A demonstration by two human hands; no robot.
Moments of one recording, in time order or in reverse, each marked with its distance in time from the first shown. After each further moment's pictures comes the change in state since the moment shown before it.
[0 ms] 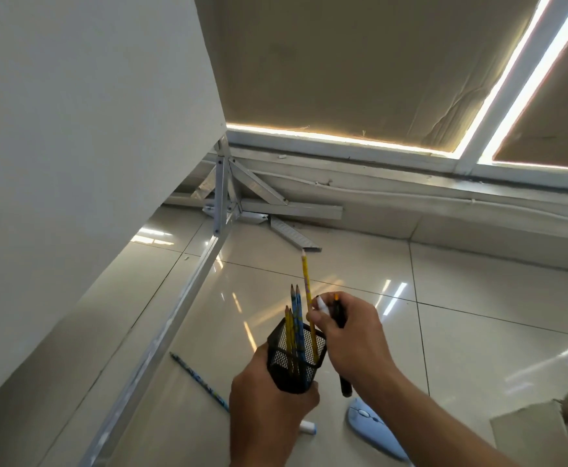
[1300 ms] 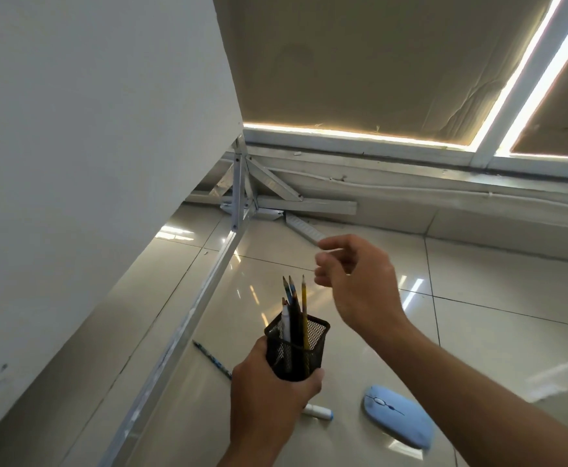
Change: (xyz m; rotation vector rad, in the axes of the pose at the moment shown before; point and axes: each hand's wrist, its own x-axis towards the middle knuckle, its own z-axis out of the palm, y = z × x) left_hand -0.007 -0.007 -0.033 -0.074 -0.023 0.015; right_hand 0.009 -0.052 -0.001 0.046 0.040 -0.267
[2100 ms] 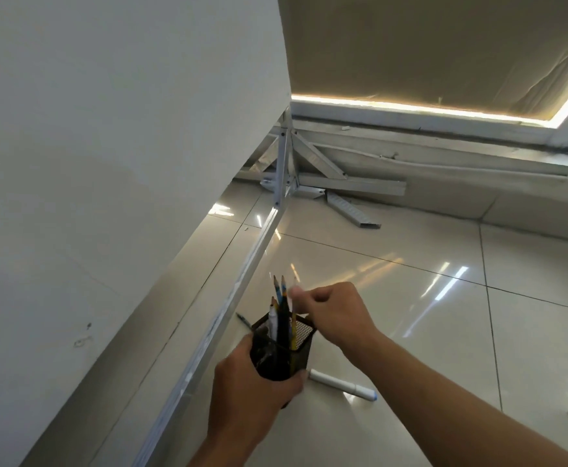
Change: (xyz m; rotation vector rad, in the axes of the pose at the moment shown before) left_hand 0.001 -0.058 -0.077 0.075 -0.004 -0.033; right_hand -0.036 0.029 0.098 -0.064 -0.380 0.400
